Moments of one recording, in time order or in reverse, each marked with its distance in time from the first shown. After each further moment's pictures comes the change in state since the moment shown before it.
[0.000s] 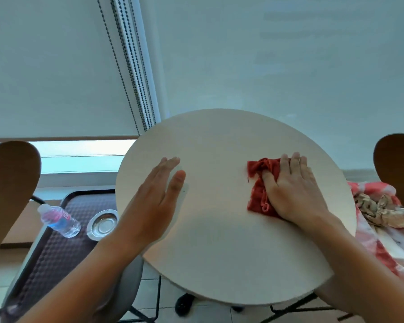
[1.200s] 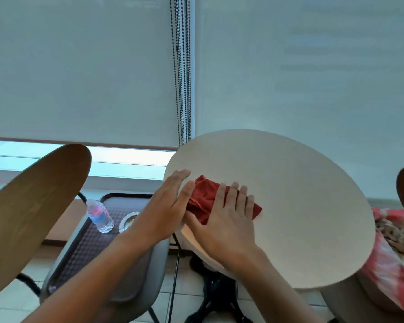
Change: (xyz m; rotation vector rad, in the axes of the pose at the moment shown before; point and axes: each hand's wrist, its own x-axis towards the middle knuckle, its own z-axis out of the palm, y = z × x) left_hand -0.036 -0.018 -0.053 -0.018 -0.040 -0.061; right_hand -0.111 -0.157 0.051 0.031 -0.047 -0.262
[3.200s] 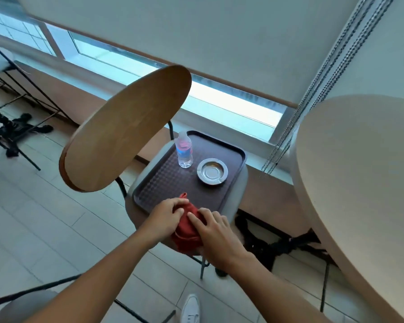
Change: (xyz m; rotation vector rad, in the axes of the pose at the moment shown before) left_hand -0.134 -0.244 -0.024 -0.163 0.051 -0.761; right_hand -0.012 -0.110 0.222 -0.105 -0.452 -0.854
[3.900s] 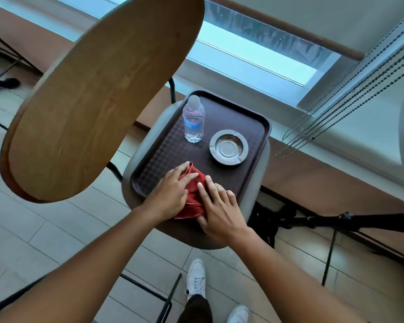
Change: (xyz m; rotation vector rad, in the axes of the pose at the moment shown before) left_hand 0.120 -0.088 0.002 0.489 -0.104 0.353; right_hand 0.103 0.034 0.093 -0.028 -0.049 0.179
